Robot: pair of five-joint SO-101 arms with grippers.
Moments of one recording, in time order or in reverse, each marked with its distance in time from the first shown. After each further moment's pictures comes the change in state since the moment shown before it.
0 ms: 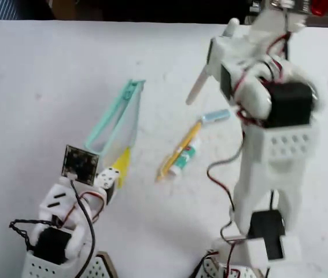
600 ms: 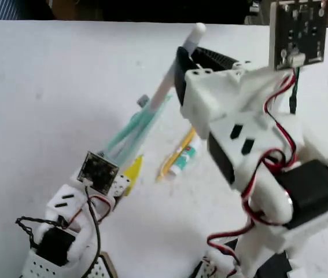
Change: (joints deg) left arm 6.6 0.0 0.4 0.0 -6.4; right arm -16.6 -13.4 -1.0 0.0 0.0
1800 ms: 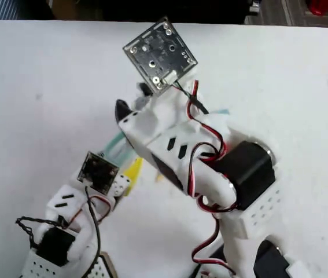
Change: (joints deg) left arm 0.0 0.0 0.0 0.0 0.0; right arm -17.3 0.5 14.7 0.0 15.7
